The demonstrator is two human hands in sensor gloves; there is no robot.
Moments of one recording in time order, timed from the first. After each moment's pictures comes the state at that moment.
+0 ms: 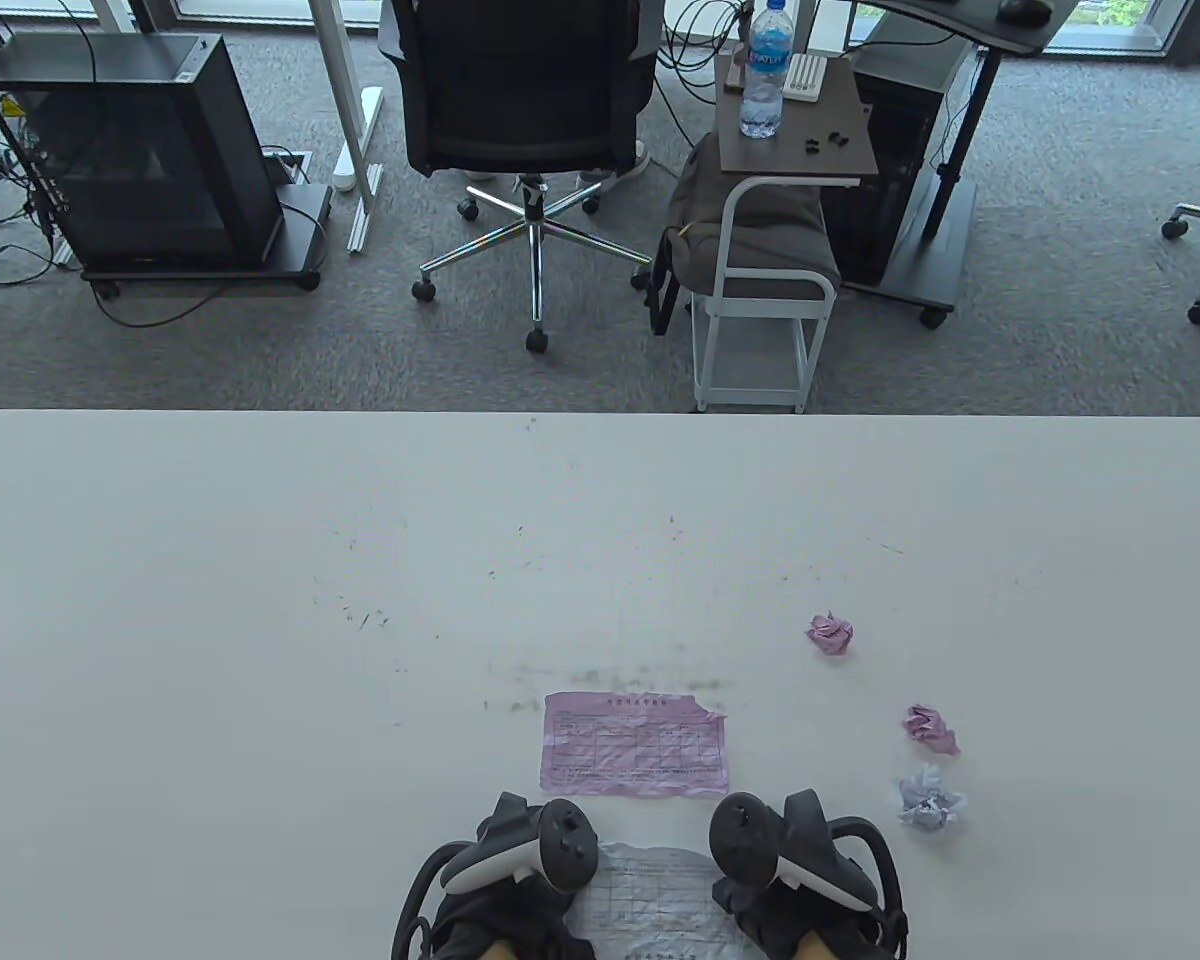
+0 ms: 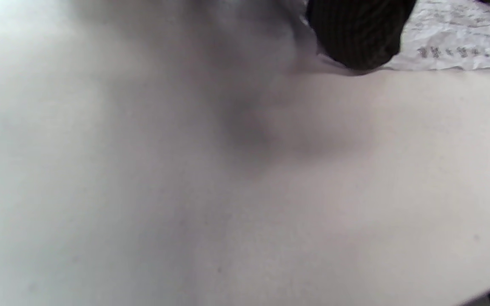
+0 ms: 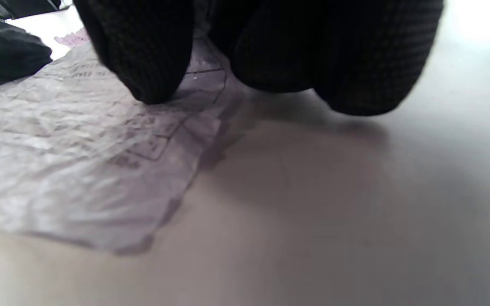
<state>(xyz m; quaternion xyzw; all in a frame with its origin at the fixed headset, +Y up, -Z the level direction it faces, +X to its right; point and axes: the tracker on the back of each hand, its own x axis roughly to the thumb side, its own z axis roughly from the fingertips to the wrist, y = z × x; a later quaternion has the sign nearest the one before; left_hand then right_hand) -0.104 -0.791 -0.210 -0.45 -0.16 0.06 0.88 0.122 -0.771 -0.218 0.12 0.17 0.98 0.05</state>
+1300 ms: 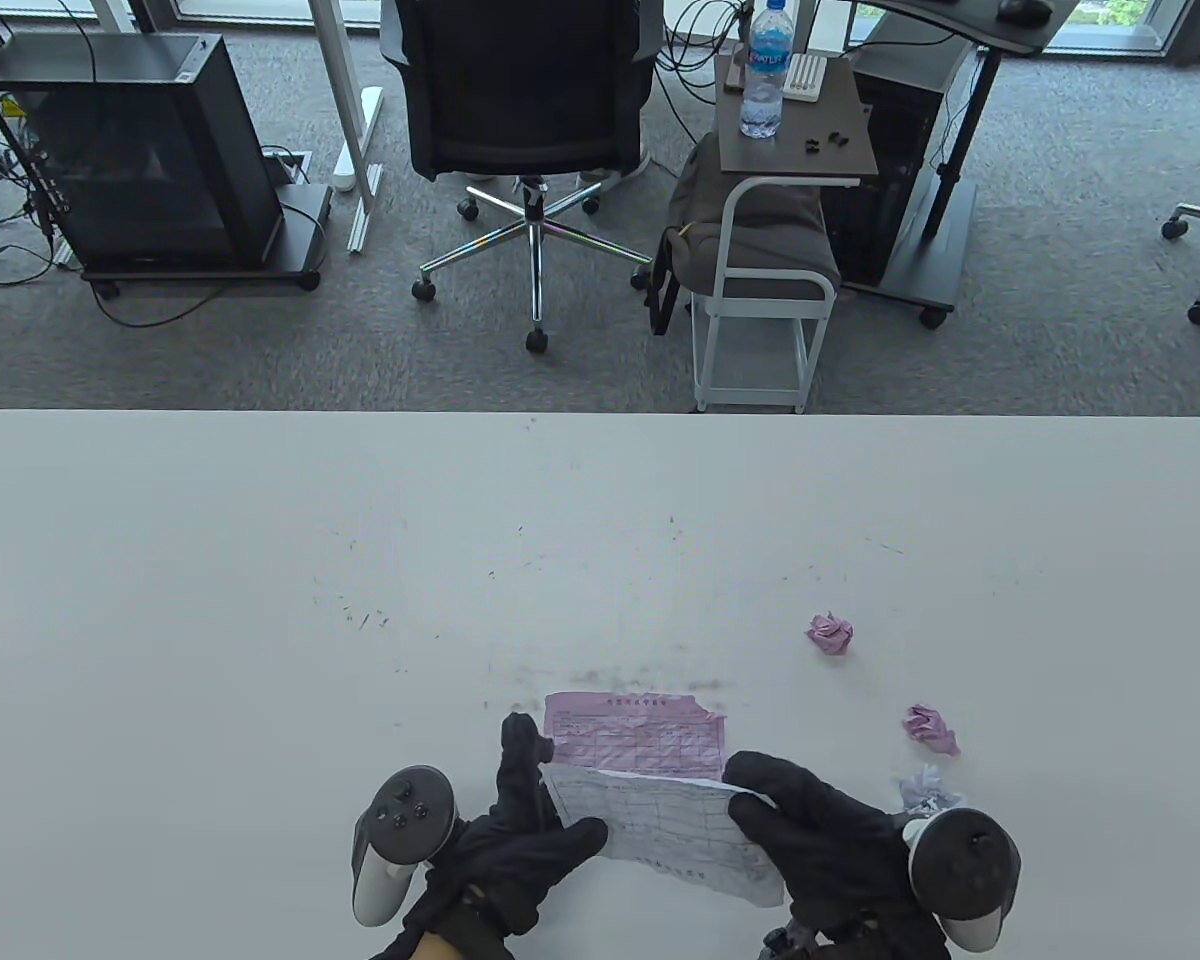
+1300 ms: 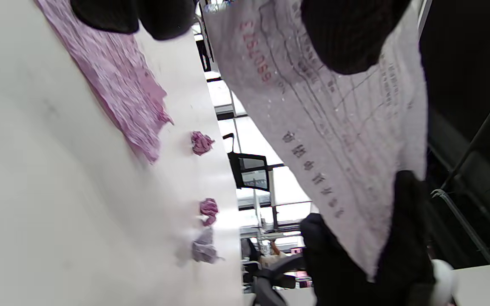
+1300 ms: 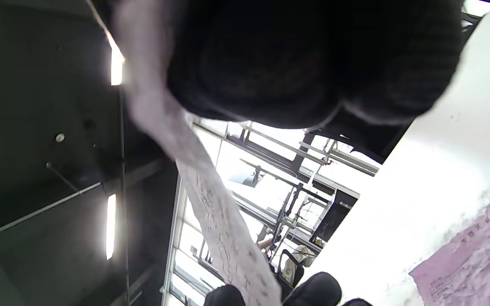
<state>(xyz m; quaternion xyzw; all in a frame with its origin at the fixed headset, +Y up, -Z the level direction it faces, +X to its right) -0.141 -0.751 -0.217 -0.20 -0.21 0.66 0.69 0.175 -0.682 -0.199 0.17 -0.09 0.77 0.61</state>
